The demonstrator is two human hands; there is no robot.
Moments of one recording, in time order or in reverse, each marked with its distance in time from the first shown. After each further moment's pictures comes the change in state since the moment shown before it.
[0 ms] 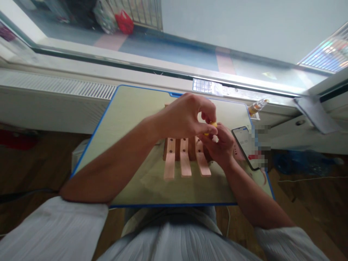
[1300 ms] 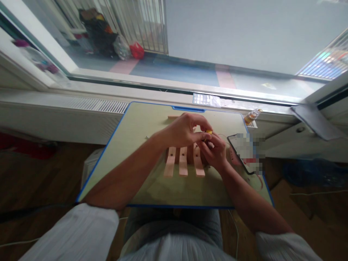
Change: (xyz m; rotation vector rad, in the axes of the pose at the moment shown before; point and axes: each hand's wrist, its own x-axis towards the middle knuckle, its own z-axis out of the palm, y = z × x) left_hand -0.007 0.012 0.014 -0.109 0.027 -0.030; right_hand -0.003 -0.004 -0.002 0.055 -0.017 0.060
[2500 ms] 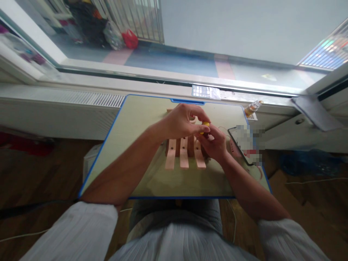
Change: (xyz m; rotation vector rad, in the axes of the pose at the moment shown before) left_hand -0.005 -0.006 -0.007 -0.002 0.022 -0.047; right_hand 0.000 0.004 -0.002 -0.013 -0.067 -0.025
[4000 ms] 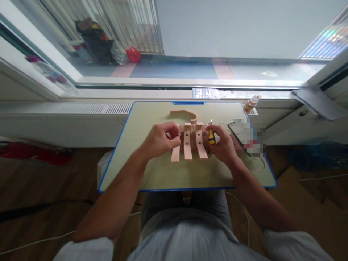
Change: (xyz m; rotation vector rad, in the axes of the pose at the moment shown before) left_hand -0.104 0.000 0.001 0.130 0.187 -0.361; right_hand -0.043 -0.006 -0.022 -0.157 0.005 0.140
